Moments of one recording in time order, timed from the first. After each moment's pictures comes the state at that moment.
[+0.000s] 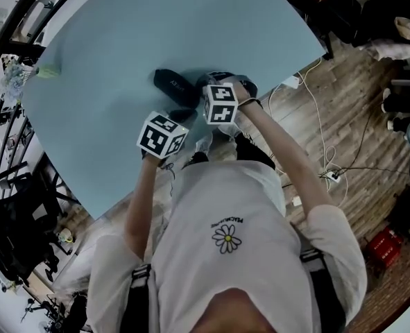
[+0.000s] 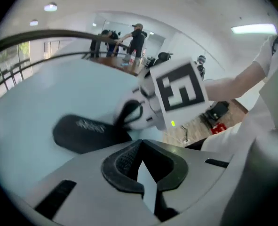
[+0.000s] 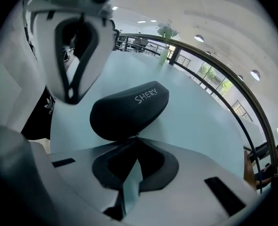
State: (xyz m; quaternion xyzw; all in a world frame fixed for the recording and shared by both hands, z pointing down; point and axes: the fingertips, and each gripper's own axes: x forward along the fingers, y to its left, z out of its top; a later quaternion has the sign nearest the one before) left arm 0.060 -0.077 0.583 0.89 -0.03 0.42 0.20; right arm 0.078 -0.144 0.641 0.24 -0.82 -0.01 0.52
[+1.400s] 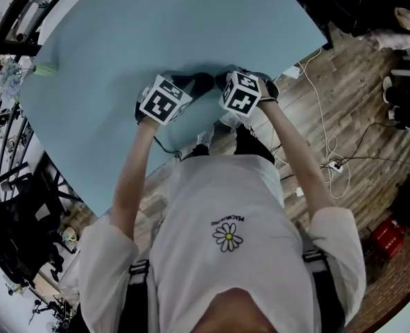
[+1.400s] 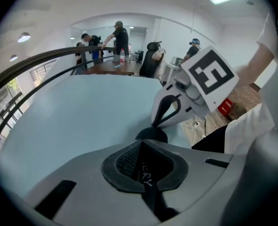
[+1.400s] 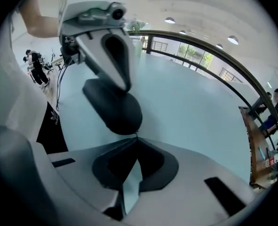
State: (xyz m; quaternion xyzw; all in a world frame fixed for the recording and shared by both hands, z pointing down) left arm 0.086 -0.143 0.589 0.89 -0.01 0.46 0.05; right arm 0.124 -0.116 0.632 0.33 -0.79 0.13 0.49
